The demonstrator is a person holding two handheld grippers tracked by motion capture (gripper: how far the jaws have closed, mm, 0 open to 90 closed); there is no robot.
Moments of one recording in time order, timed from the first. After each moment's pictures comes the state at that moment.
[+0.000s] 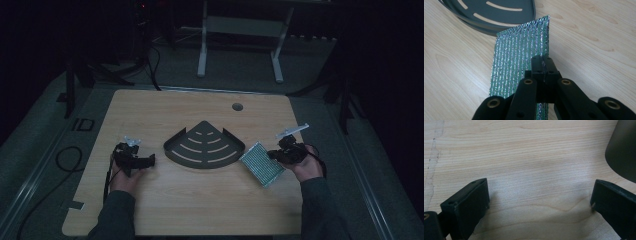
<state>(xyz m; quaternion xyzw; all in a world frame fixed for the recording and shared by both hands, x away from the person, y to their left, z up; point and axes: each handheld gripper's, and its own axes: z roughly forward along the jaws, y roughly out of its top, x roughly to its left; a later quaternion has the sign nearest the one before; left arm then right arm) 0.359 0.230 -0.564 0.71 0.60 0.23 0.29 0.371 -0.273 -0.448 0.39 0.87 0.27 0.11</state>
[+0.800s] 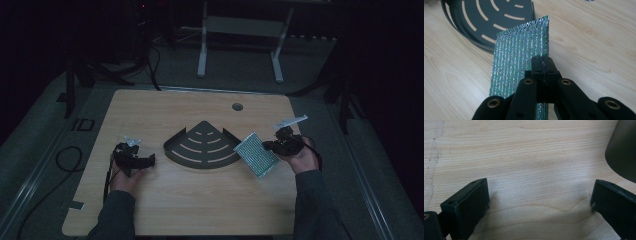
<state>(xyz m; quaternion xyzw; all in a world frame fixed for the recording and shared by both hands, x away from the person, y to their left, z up) 0.359 0.230 -0.564 0.71 0.60 0.23 0.29 0.383 -0.258 -0.427 0.39 0.86 0.30 0.12</state>
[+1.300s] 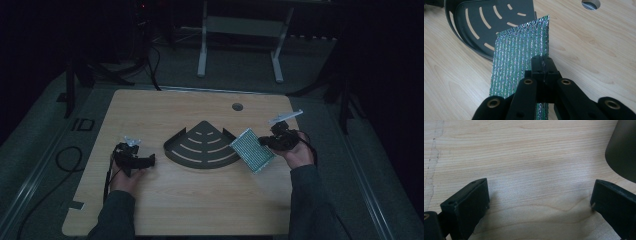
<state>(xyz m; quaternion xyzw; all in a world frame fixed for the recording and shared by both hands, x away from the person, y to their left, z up) 0.359 0.230 -0.564 0.71 0.60 0.23 0.29 0.395 -0.245 -0.421 0.38 0.86 0.31 0.12</state>
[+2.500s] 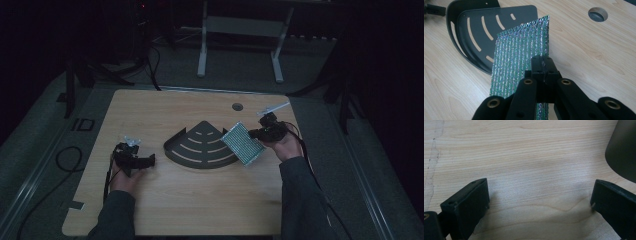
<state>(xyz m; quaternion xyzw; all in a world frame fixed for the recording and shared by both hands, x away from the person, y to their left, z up) 0.359 0.230 -0.564 0.71 0.60 0.23 0.29 0.419 -0.215 -0.418 0.37 0.87 0.31 0.11</state>
